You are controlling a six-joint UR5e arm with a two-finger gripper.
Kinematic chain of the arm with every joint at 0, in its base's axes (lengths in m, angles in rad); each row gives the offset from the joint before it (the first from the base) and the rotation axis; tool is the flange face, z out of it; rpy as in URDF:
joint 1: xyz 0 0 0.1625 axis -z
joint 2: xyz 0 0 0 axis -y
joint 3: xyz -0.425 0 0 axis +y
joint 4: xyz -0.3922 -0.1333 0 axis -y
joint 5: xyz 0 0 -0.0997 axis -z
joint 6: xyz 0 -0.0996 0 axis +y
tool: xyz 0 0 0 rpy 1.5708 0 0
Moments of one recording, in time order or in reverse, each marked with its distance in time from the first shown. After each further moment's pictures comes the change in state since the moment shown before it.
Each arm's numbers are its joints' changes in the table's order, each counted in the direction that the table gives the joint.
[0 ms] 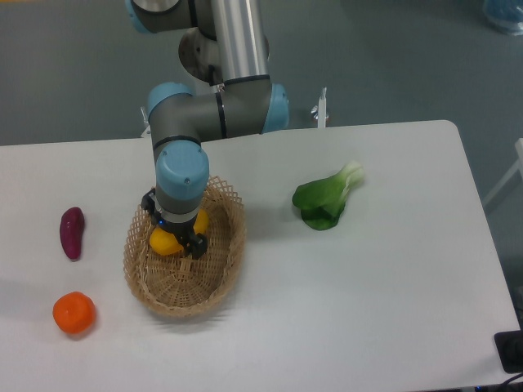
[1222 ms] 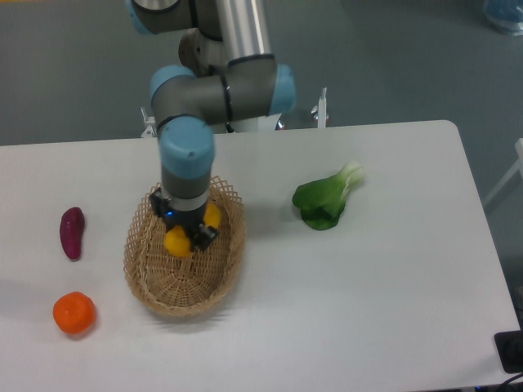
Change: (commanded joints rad) arm -0.135 0.113 -0.080 -0.063 0.032 0.045
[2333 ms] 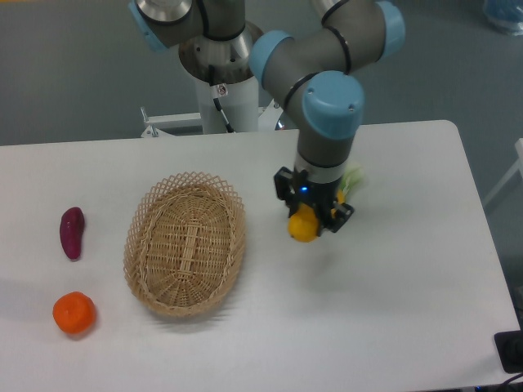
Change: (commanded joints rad) arm -0.298 -0.015 -0.149 -0.114 0.118 -0.409
